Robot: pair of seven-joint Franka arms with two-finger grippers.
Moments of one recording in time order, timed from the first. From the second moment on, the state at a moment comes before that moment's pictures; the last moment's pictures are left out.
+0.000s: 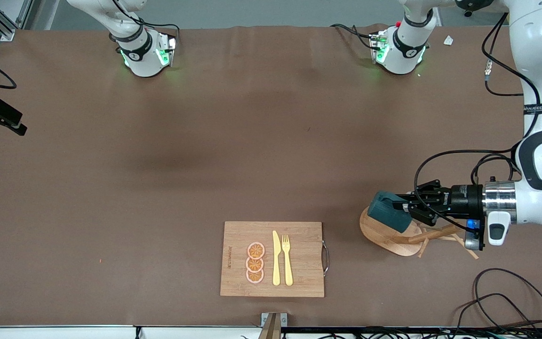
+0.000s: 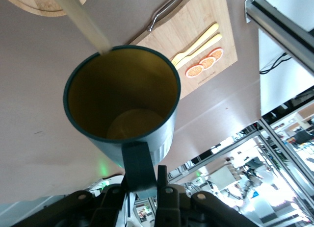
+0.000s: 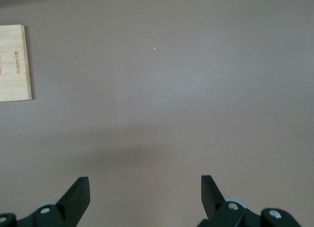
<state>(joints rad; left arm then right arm) 0.05 0.62 -0.05 -1.26 -0.92 1.61 -0.67 -0.07 -0.02 0.02 -1.54 -0.01 1.60 0.02</state>
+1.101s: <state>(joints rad) 0.17 0.68 -0.05 -1.26 -1.04 1.61 -0.61 -0.07 -0.02 0.02 -1.54 -0.01 1.60 0.02</state>
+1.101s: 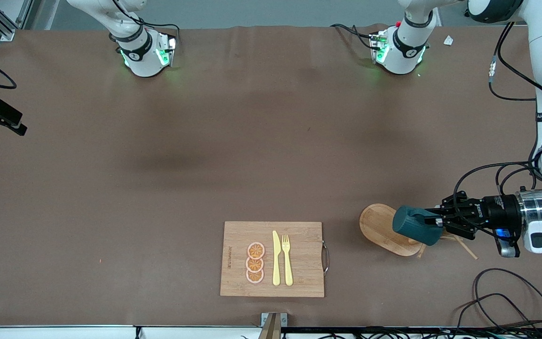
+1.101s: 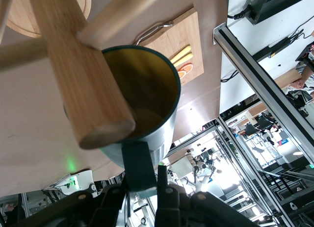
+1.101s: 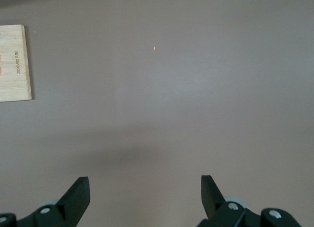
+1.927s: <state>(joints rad) 0.20 0.69 -0.05 -1.26 -1.04 1.61 -0.55 -0.07 -0.02 0.02 -1.54 -0.01 1.60 0.02</state>
